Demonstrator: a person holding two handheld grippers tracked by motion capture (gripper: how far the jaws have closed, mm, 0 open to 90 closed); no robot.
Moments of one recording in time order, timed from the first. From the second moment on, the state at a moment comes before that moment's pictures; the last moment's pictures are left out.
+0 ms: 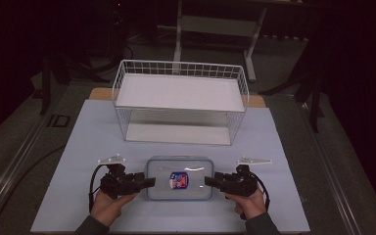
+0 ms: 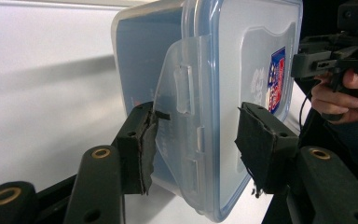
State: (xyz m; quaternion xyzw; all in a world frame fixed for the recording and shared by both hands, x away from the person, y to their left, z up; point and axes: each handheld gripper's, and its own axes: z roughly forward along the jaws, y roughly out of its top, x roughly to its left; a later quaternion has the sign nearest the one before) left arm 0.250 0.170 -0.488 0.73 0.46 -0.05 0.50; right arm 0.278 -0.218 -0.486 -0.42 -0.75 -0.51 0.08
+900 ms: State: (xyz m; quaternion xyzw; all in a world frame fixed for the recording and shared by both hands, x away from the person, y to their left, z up) left arm 0.251 0.173 -0.460 0.72 0.44 -0.02 0.53; right arm 0.276 -0.218 -0.456 -0.39 -0.74 -0.55 0.04
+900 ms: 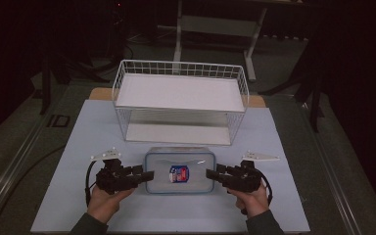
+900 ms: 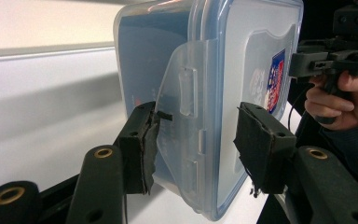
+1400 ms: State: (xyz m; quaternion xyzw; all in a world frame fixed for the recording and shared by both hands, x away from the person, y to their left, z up) left arm 0.258 0.173 -0.433 0.73 0.42 0.00 0.53; right arm 0.281 -0.218 -0.437 -0.38 -0.73 -0.56 0.02
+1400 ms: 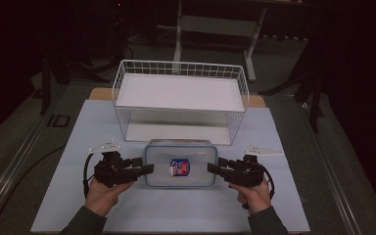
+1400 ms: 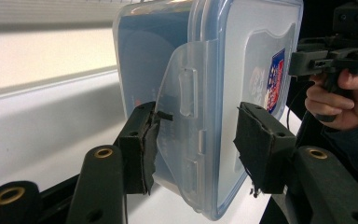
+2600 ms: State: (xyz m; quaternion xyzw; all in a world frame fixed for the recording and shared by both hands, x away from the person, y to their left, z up) left arm 0.278 0.184 -0.370 0.72 0.39 0.04 0.57; right arm 0.301 -0.208 -0.367 -0.34 -0.73 -0.60 -0.03
